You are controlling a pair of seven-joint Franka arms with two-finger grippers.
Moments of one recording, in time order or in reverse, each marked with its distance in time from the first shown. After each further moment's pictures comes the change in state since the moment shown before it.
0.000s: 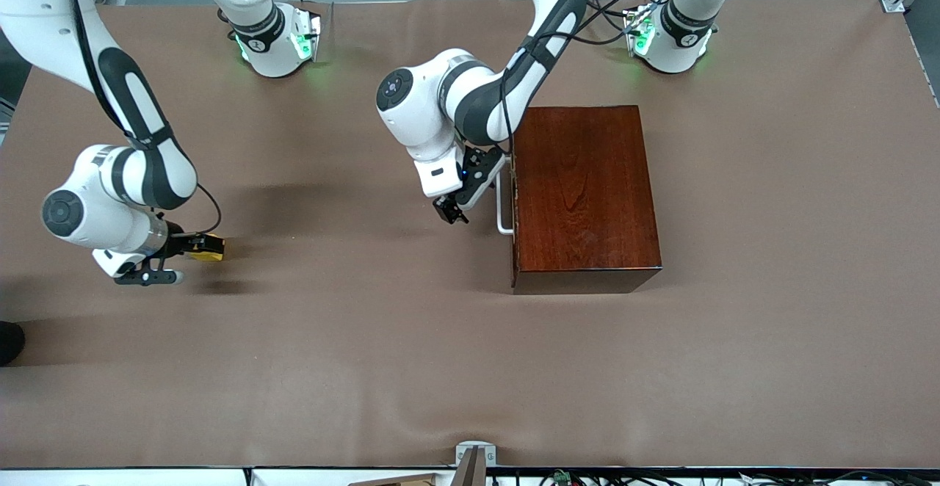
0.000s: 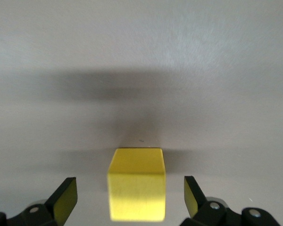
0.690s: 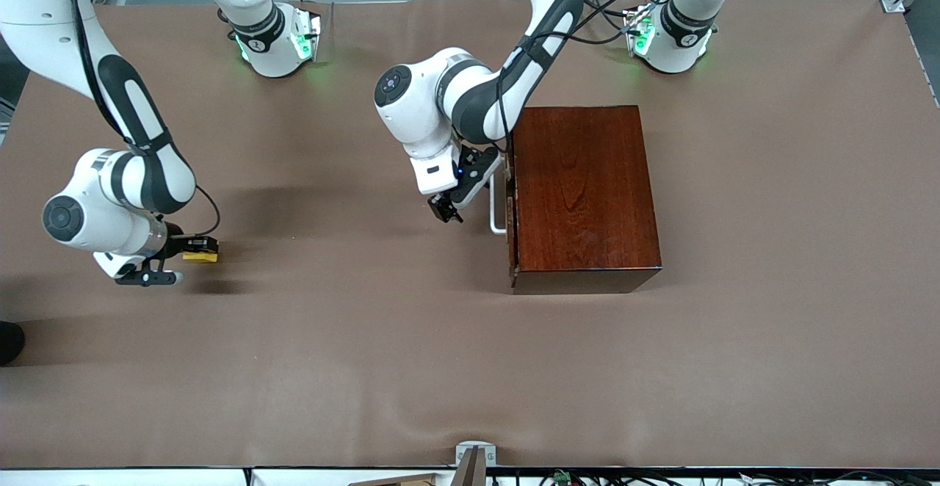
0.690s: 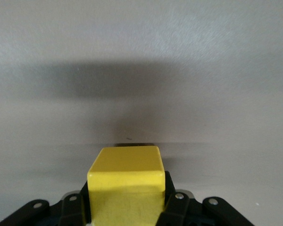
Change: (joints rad) left arm -0.006 0.016 0.001 -0.013 0.002 -0.011 0.007; right arm -0.001 0.060 -0.020 -0.037 0.000 0.072 0.000
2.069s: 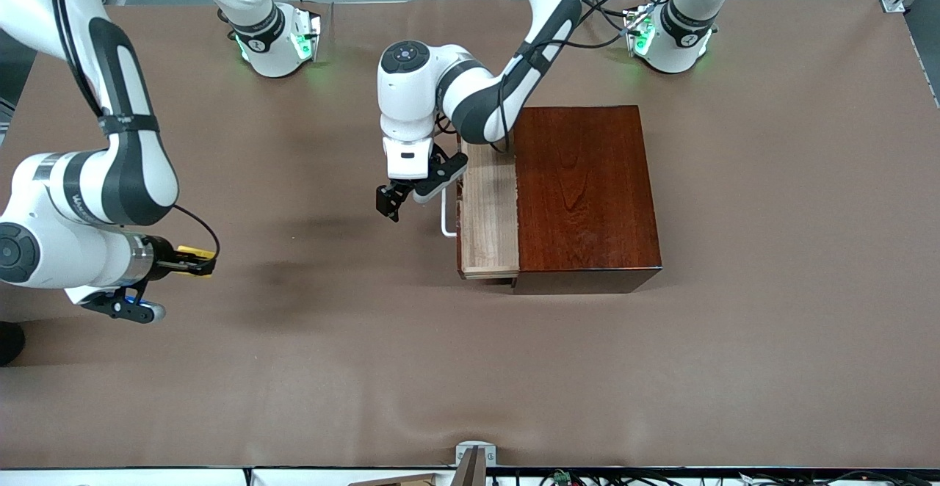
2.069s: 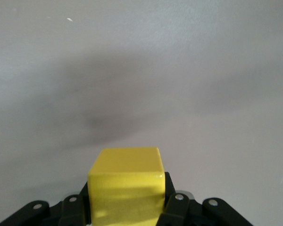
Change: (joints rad) left arm 0.006 -0.001 -0.060 -0.017 -0.104 0.455 0.024; right arm 0.148 0.000 -0.001 0.463 0.012 -0.532 0.334
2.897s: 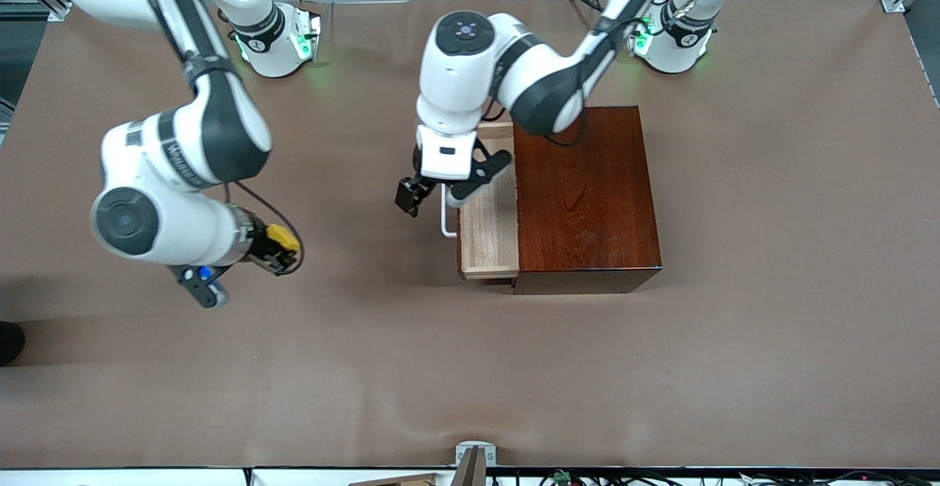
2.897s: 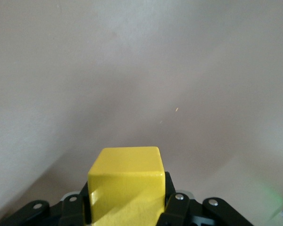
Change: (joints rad) left arm 0.236 -0.196 -0.201 -0.051 -0.003 -0.089 0.155; right arm 0.252 0.002 0.003 0.208 0.076 -0.210 0.786
